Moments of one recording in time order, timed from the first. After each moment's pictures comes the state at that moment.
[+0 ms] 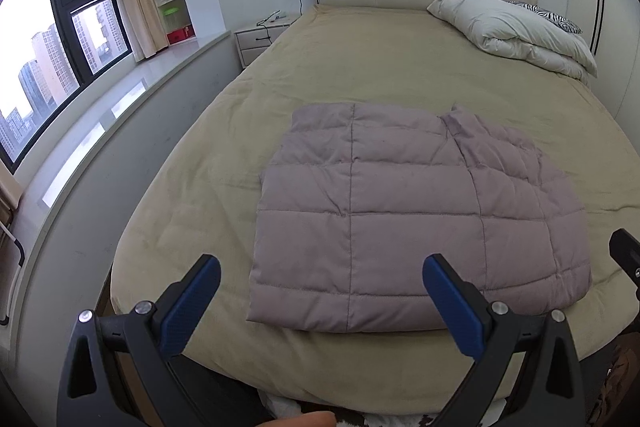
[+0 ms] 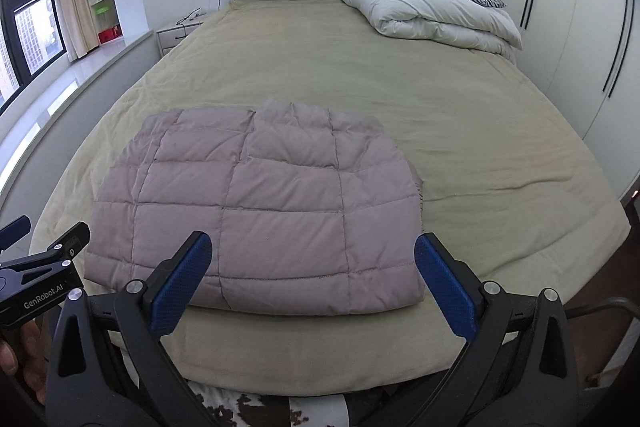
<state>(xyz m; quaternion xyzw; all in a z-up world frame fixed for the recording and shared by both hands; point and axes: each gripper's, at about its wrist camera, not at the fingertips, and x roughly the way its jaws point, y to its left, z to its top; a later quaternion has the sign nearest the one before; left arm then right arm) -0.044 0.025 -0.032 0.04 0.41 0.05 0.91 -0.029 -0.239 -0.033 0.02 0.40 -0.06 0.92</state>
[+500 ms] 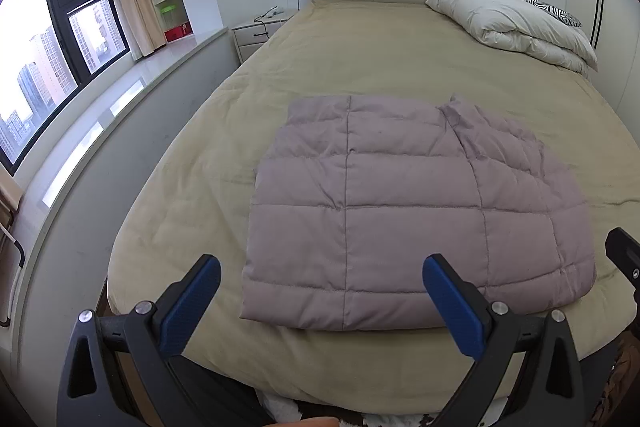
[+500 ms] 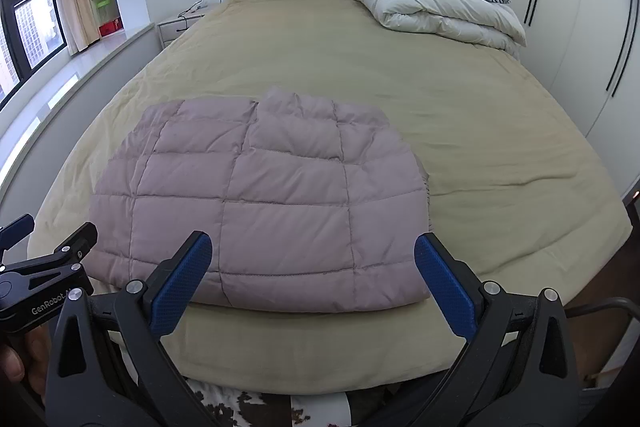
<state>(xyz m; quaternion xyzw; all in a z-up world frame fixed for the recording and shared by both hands) -0.039 0.022 -0.038 0.04 0.42 0.05 0.90 -0.020 -0.237 -0.040 0.02 0.41 -0.05 0.91</state>
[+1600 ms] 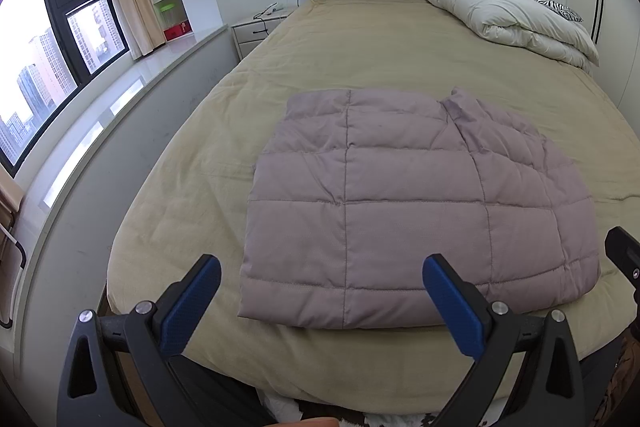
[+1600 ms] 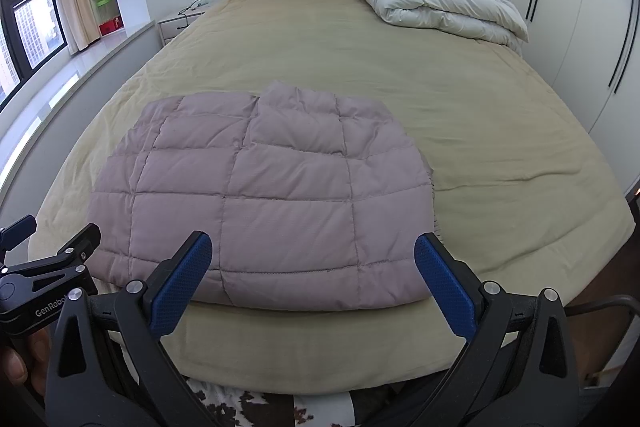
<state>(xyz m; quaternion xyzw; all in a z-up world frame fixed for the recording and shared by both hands) -0.037 0.021 -0.045 0.04 0.43 0.05 0.90 -0.015 -0.238 -0.046 0.02 0.41 -0.05 0.91</state>
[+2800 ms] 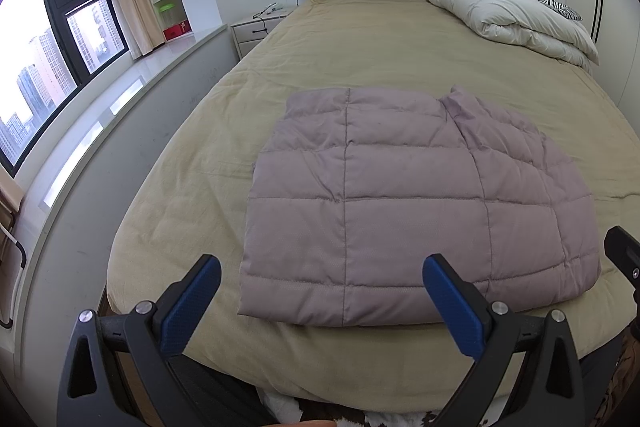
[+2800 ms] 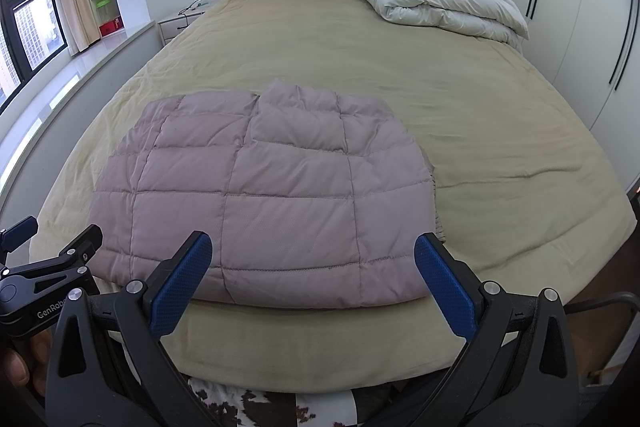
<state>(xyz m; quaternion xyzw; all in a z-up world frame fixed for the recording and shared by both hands) -0.038 0.022 -0.047 0.05 0.43 0.05 0.90 -0.016 -0.235 -0.048 0.02 0.42 -0.05 0.91</state>
